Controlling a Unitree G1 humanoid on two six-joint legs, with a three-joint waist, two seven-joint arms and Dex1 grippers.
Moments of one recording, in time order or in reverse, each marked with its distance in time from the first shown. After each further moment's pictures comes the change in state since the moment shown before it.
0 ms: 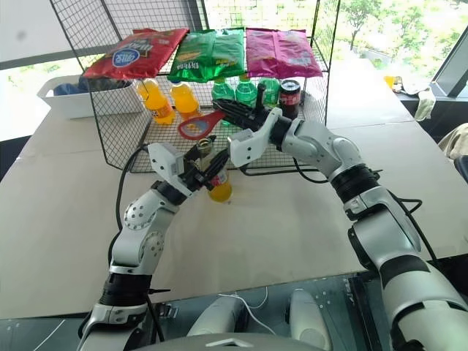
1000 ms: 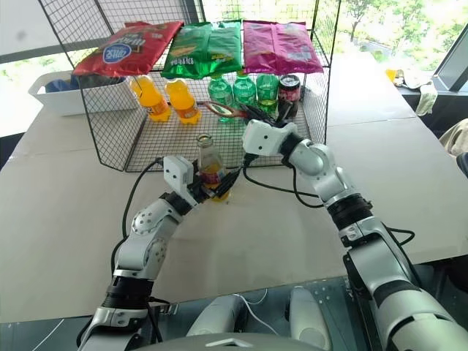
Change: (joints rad) left arm 0.030 0.002 -0.007 0.092 0.017 0.039 -0.013; right arm 0.236 0.077 -0.120 -0.135 0.318 0.288 0.150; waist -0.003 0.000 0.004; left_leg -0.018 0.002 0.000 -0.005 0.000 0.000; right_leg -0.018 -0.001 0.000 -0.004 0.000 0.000
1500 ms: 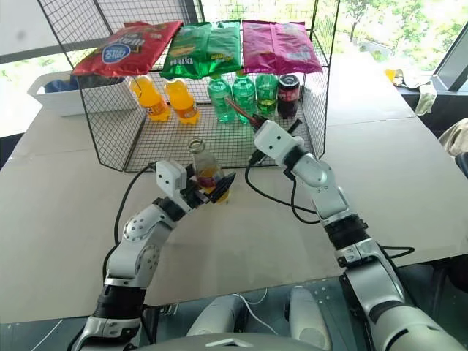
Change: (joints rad) left arm 0.082 0.036 0.018 -0.088 -0.039 0.033 -0.015; right arm 0.183 0.092 -0.094 -0.208 0.217 0.328 0.078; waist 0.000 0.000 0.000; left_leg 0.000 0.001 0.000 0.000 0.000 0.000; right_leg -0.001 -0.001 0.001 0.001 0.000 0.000
